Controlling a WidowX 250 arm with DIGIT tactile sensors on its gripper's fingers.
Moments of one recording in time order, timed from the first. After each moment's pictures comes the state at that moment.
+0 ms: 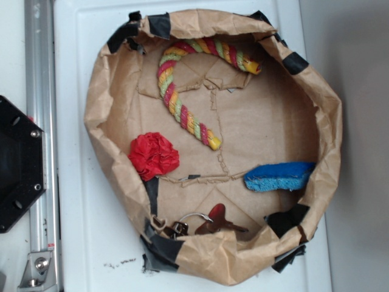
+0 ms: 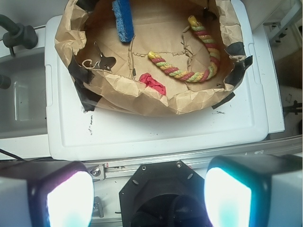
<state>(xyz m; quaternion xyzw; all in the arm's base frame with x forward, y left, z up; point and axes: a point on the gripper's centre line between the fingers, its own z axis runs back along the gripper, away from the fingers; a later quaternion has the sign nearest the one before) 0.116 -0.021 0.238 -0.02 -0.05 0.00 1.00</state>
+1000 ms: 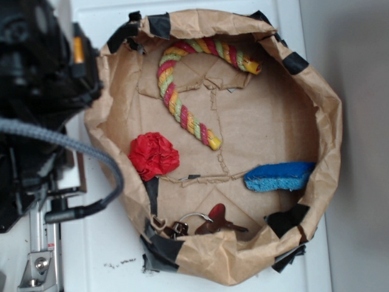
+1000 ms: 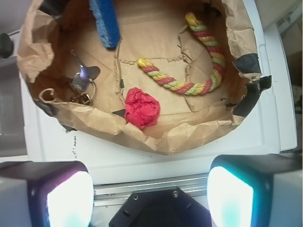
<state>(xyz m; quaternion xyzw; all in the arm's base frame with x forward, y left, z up) 0.161 -0.002 0.199 -0.02 -0.02 0.02 1.00</state>
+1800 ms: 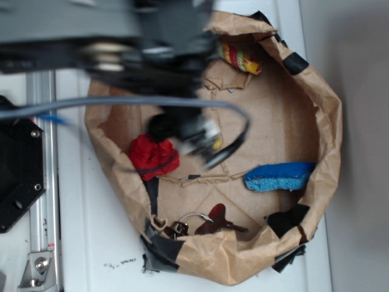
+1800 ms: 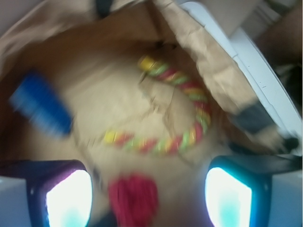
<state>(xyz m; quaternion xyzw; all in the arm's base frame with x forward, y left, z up) 0.251 0.021 0.134 0.03 -0.07 0.26 0.96</state>
